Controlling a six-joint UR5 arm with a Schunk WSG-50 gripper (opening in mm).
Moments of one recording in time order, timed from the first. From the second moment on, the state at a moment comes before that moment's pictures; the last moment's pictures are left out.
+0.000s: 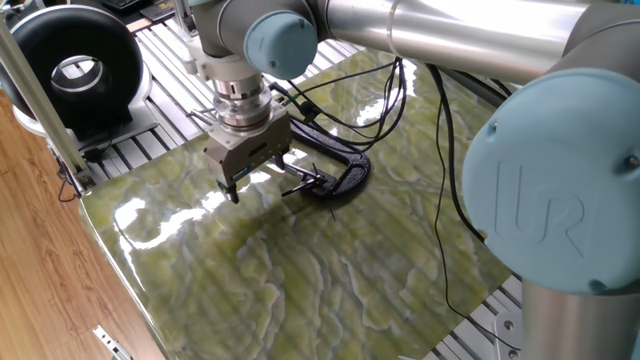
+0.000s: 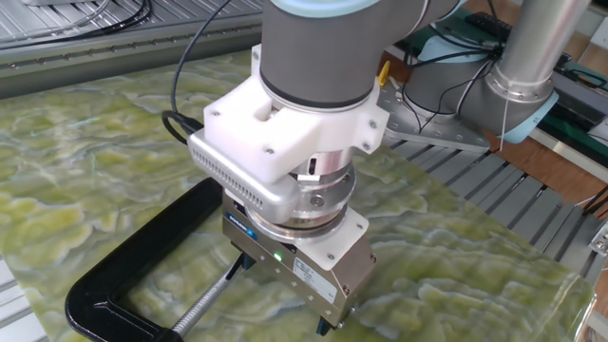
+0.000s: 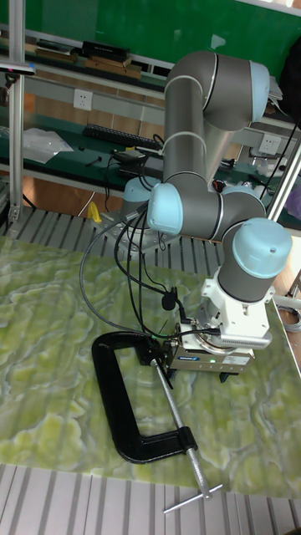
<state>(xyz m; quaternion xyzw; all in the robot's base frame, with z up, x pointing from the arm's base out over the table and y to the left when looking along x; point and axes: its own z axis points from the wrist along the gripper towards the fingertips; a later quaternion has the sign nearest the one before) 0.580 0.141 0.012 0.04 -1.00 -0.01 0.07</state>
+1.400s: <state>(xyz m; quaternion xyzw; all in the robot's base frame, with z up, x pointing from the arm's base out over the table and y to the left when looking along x) 0.584 0.119 0.015 0.04 -1.00 0.02 0.07</state>
